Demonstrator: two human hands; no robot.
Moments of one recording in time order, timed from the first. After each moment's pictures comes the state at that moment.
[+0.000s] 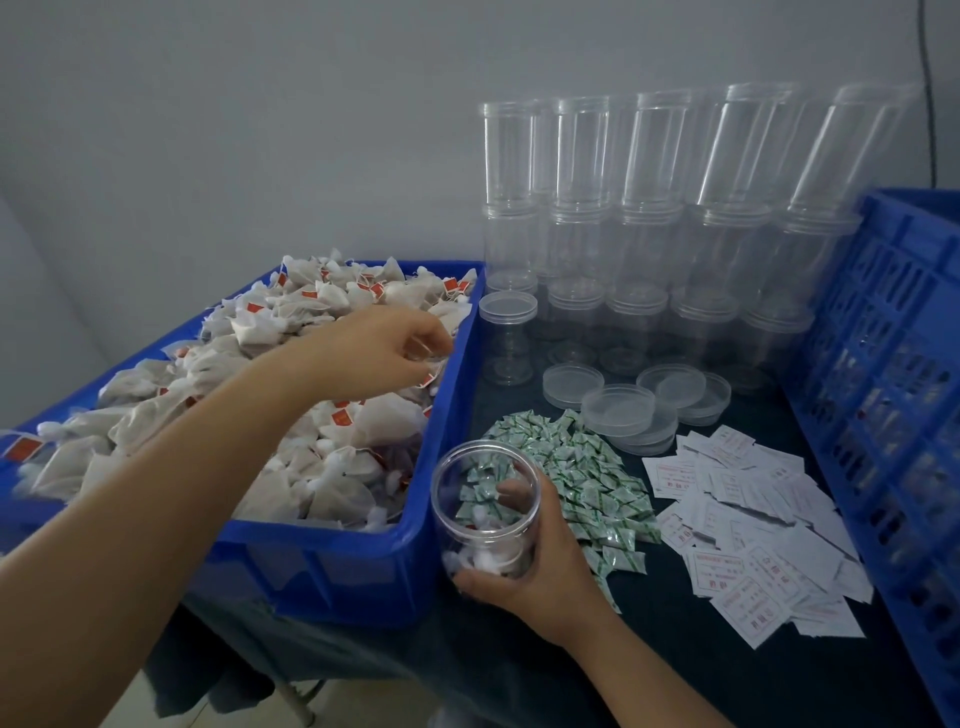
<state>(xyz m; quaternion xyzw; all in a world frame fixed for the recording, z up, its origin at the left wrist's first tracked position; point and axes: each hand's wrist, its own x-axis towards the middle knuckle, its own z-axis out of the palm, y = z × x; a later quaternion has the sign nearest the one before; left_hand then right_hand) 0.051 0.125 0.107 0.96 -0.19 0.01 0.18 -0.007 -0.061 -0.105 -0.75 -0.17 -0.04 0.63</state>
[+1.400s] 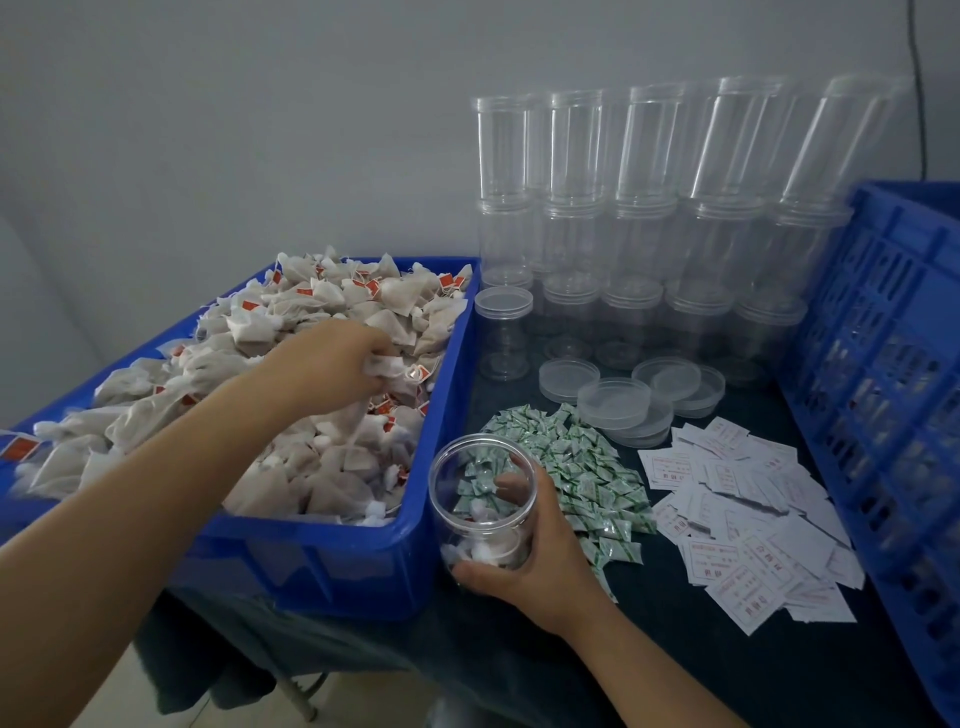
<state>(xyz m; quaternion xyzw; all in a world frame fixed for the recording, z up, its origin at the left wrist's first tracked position) 0.064 0.156 0.080 0.99 -0.11 0.08 0.01 -0.008 -0.063 -0.101 -0.77 -0.16 -0.02 0.62</state>
